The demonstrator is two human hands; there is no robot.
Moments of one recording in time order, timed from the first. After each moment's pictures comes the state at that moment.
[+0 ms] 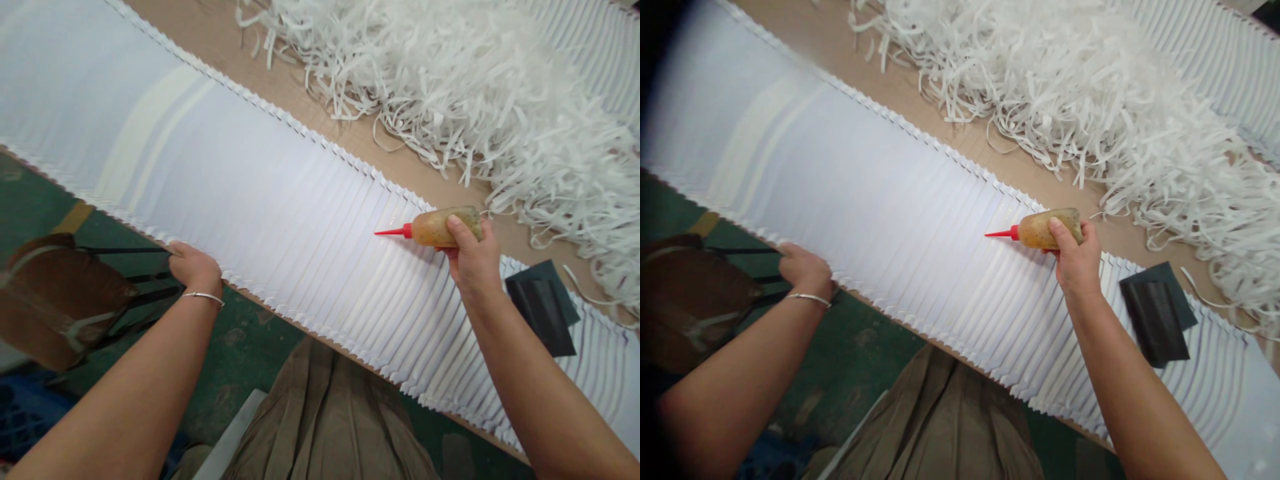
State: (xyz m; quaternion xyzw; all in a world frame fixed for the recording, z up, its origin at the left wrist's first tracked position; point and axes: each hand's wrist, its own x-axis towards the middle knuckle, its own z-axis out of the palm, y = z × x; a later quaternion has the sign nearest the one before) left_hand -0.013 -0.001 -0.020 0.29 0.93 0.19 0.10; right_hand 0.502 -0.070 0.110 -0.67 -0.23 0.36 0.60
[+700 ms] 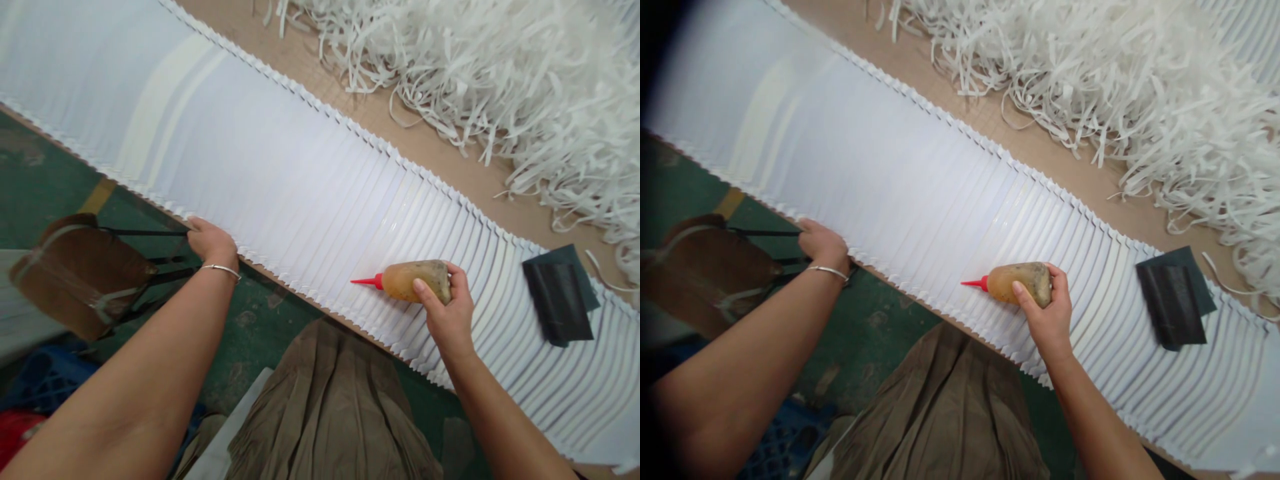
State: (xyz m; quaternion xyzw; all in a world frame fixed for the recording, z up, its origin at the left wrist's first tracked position) left_hand 0.007 0.001 -0.001 0.20 0.94 0.24 0.11; right_hand 0.427 -0.209 0.114 -0.78 -0.32 0.34 0.41
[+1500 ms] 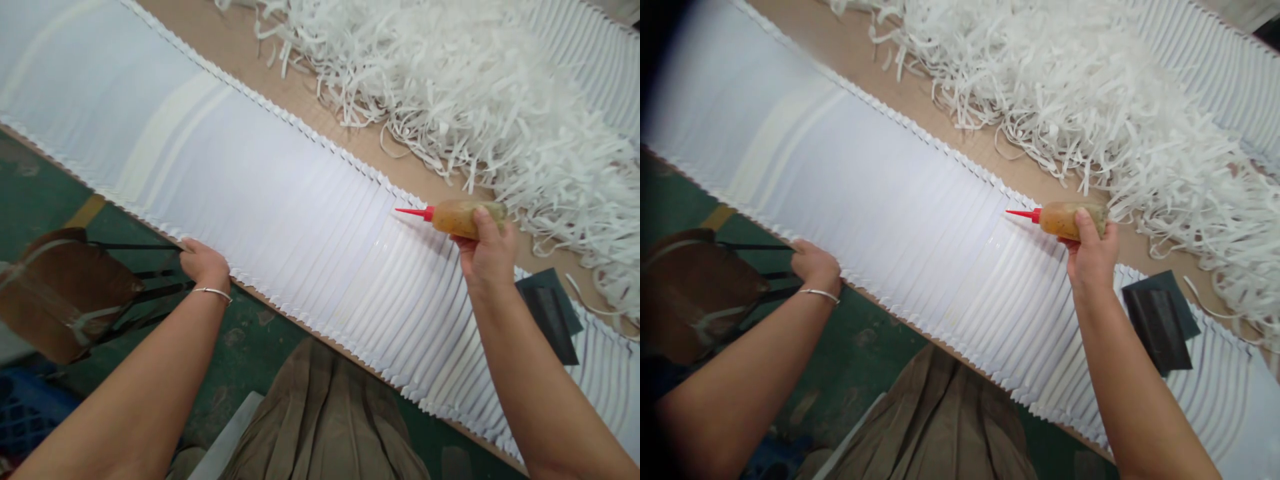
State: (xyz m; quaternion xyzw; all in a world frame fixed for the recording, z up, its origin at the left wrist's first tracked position) left_hand 0.008 0.001 0.006 0.21 0.95 0.19 0.10; right_hand 0.513 -0.050 0.118 -0.64 -0.21 0.33 0.66
